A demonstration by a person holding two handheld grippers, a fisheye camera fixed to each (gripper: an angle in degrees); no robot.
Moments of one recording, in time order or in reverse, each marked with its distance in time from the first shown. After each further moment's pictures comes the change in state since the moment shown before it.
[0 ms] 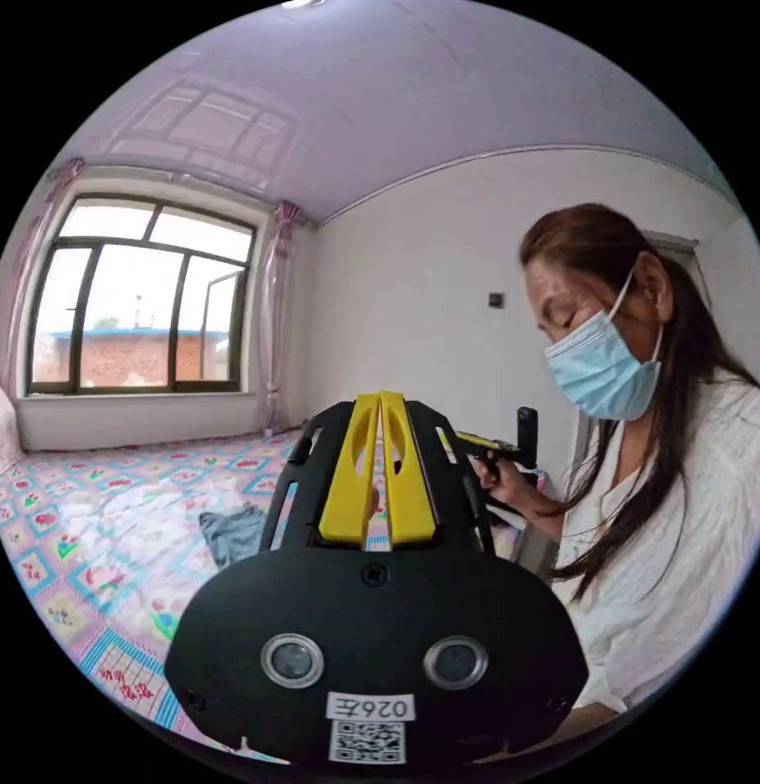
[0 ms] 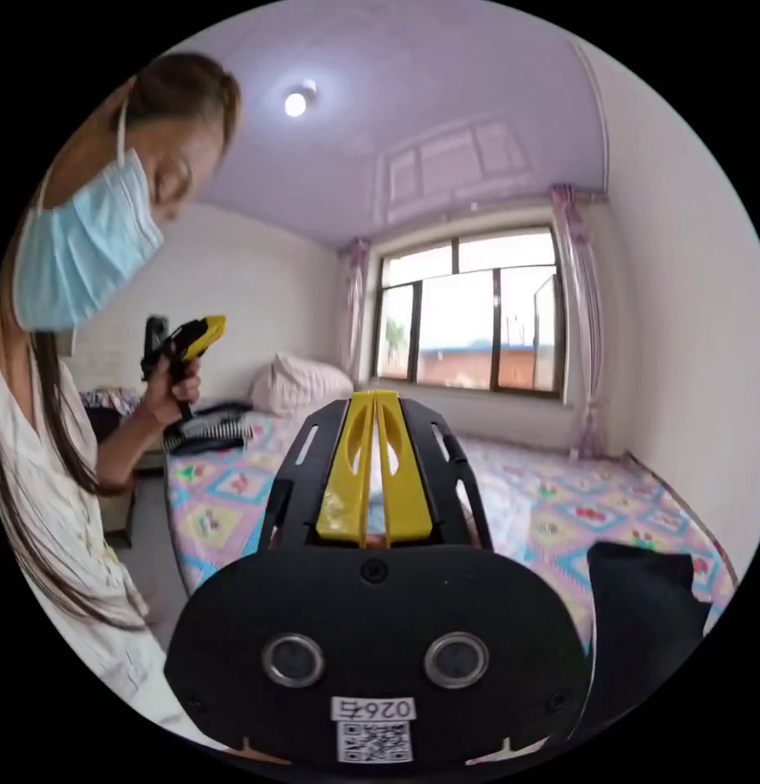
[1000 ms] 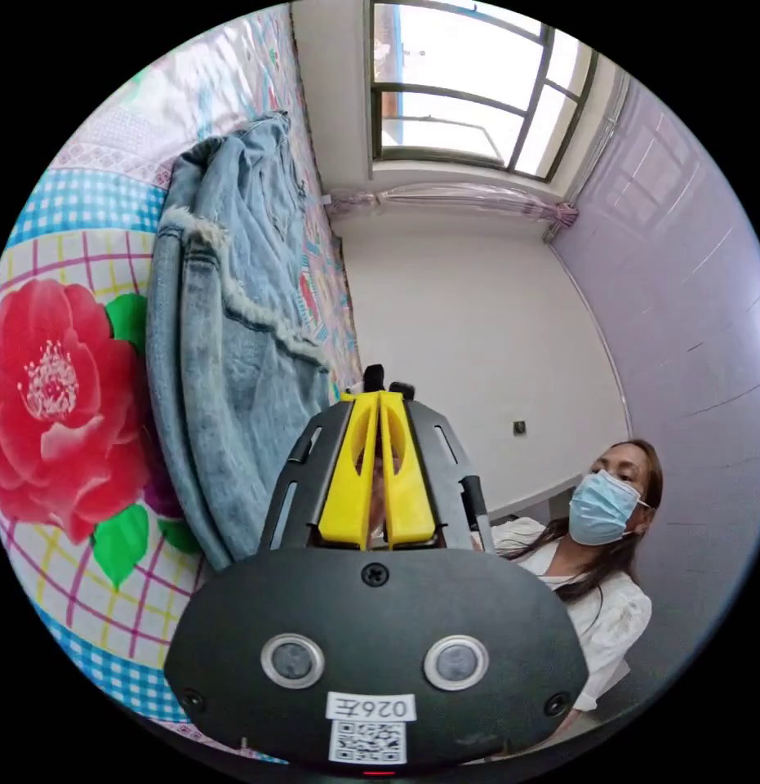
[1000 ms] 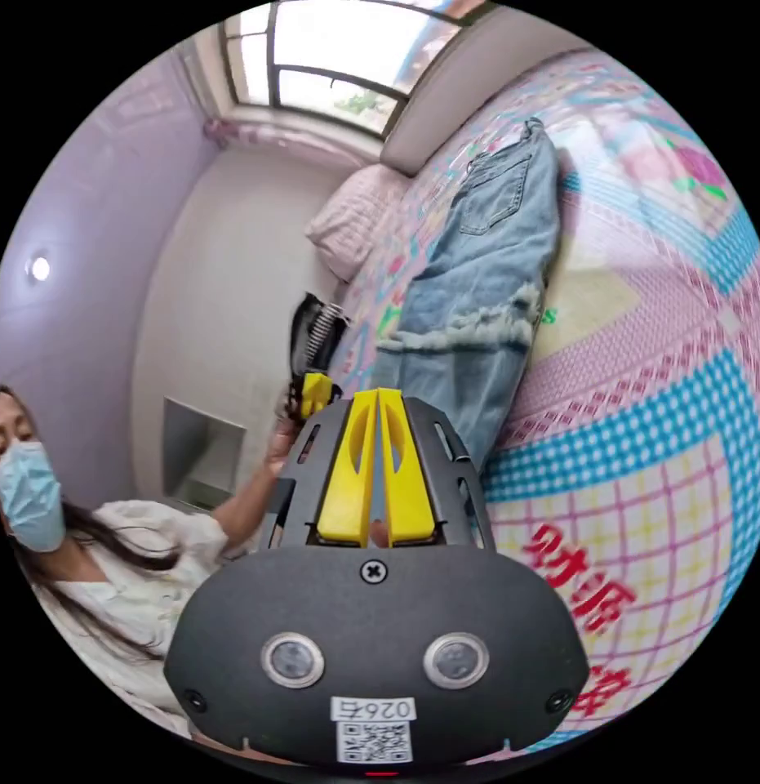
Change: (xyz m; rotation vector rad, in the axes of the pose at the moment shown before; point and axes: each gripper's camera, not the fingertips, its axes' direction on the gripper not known) left arm -0.403 0.234 0.089 -0.288 0.430 -1.238; right arm 0.268 0.223 0.314 -0.780 -0.711 0.798
